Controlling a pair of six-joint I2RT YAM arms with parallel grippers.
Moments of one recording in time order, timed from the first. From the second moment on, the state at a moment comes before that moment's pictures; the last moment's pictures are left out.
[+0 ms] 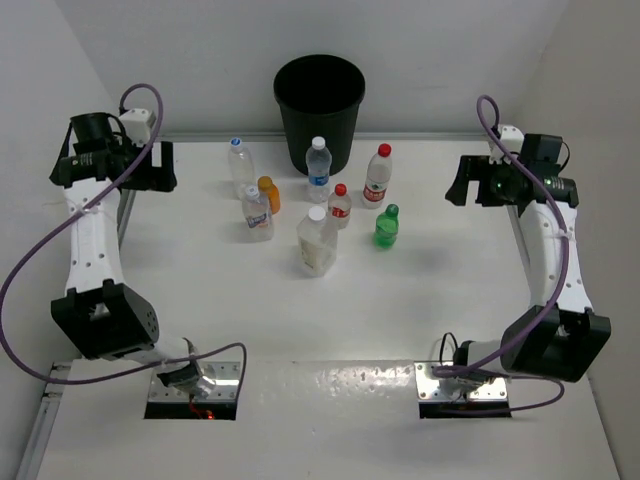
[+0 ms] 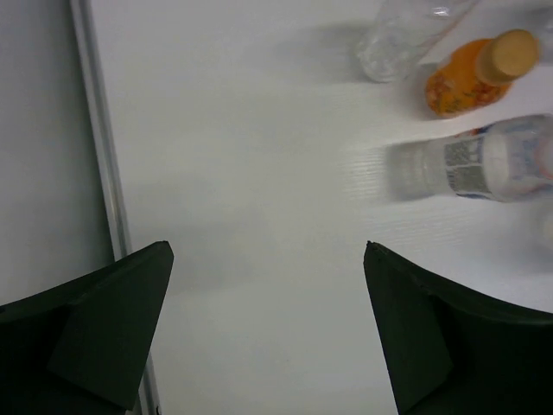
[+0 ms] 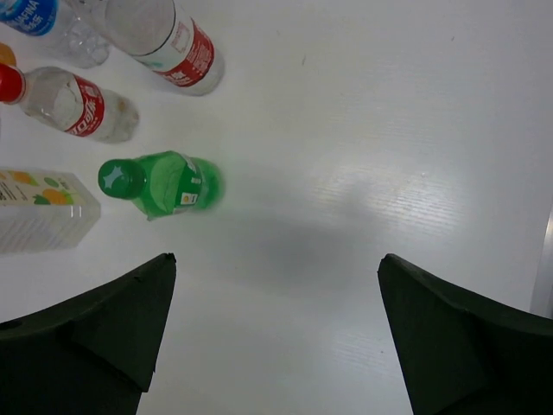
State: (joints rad) left arm 0.34 1.48 1.60 -0.87 0.27 0.29; right arm -0.23 1.37 1.32 -0.74 -0.40 -0.12
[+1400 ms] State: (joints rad) left arm -0.63 1.60 1.44 -0.58 0.27 0.23; right arm -0.23 1.33 1.26 -0.84 -0.45 -0.24
